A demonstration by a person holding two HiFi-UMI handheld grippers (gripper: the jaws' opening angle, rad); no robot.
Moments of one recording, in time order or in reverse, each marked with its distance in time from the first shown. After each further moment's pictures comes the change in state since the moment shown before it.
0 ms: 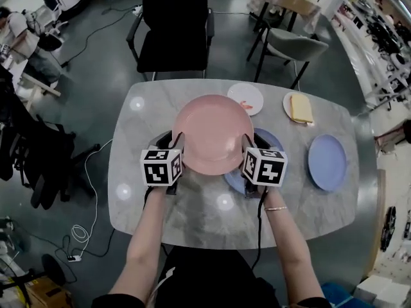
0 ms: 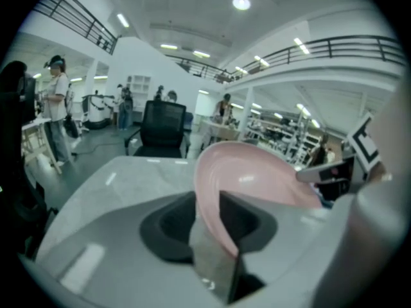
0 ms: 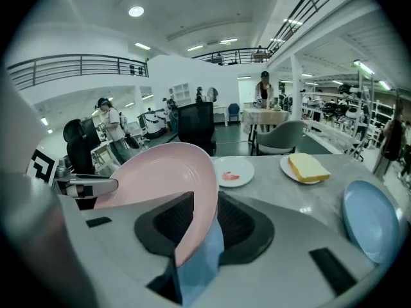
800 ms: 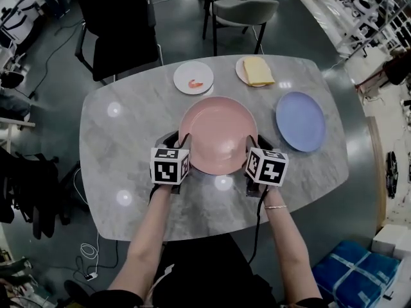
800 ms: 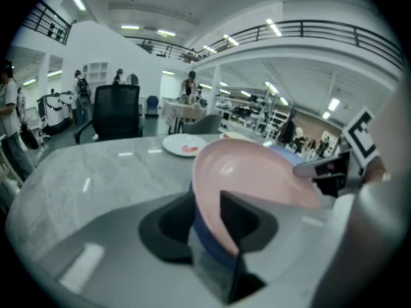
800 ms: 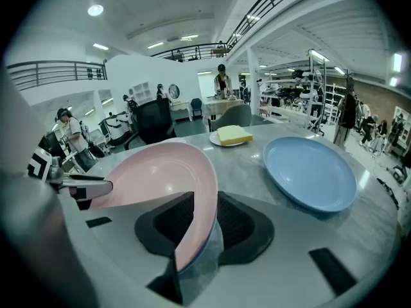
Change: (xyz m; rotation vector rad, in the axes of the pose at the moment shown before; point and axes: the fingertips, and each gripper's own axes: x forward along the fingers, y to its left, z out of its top) left arm 0.053 -0.164 -0.054 0.191 0.160 -0.230; right arm -0.075 -0.147 -0.100 0.224 0.041 -0.245
